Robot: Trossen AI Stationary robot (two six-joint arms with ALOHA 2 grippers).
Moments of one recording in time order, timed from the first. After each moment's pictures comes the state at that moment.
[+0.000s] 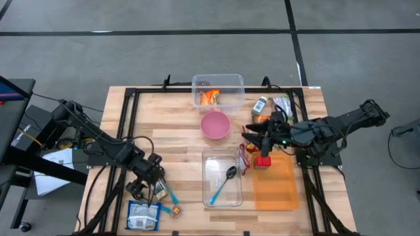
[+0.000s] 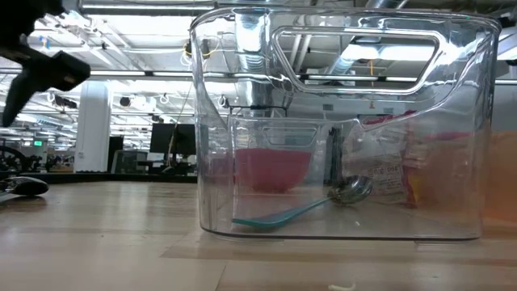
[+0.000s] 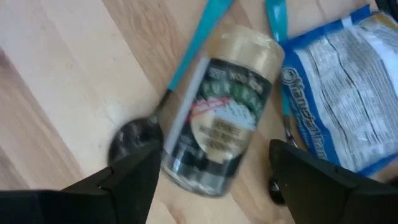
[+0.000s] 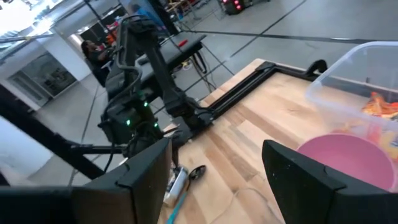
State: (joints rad) left arm -0.56 1.16 0.72 -0.79 0.08 -0.07; right arm 0.39 1.04 1.06 -0.29 0.65 0.72
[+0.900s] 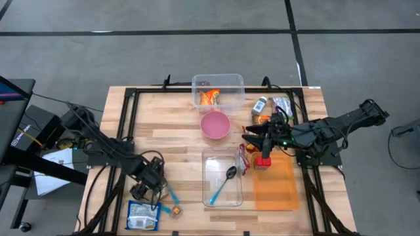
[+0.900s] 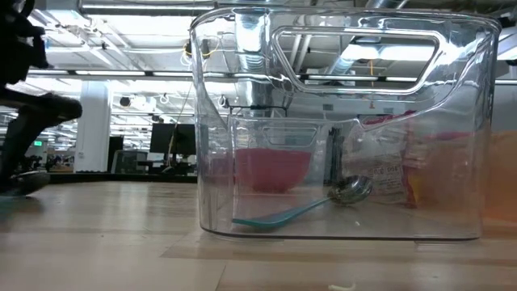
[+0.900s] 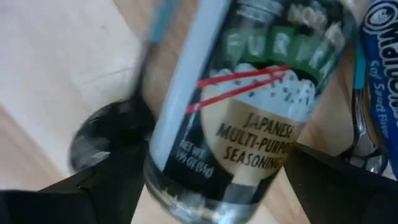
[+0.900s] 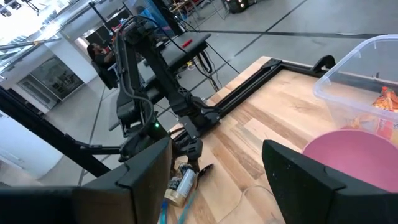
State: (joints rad) left arm -0.63 1.41 0.69 -0.73 0.01 -0.09; right arm 0.41 1.05 1.06 -0.28 0.66 0.74
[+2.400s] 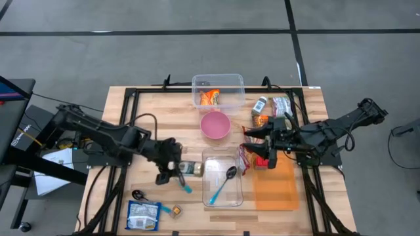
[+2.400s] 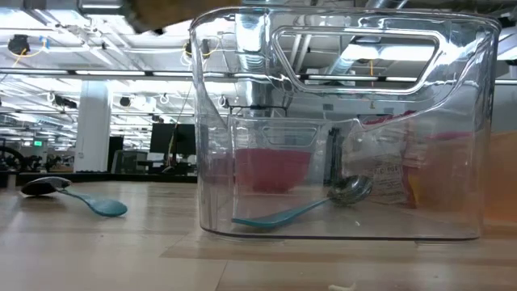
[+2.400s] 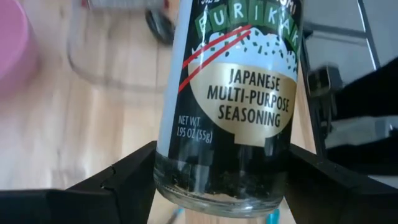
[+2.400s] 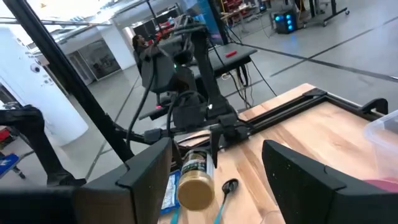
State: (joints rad) left arm -0.32 1.28 1.12 -0.71 -0.01 -0.34; right arm 0.46 1.05 1.06 -0.12 0.58 0.47
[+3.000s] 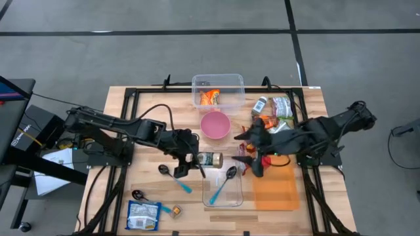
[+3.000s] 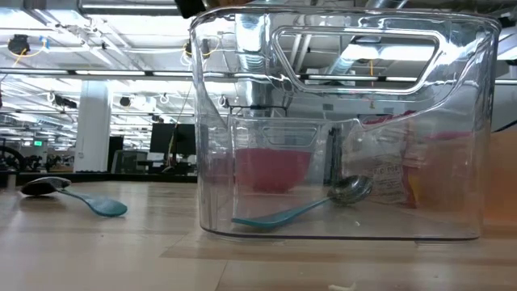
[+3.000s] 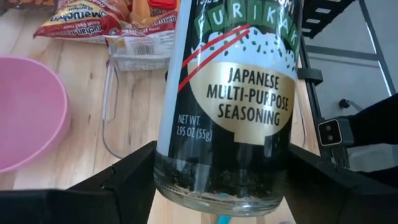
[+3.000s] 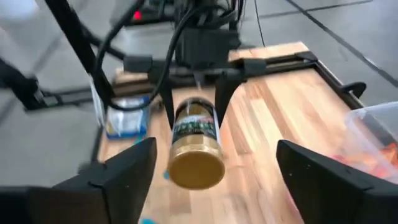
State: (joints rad) left arm -0.23 1.45 1.36 -0.73 -0.01 -0.26; right arm 0.43 1.38 1.56 -0.71 0.47 0.33
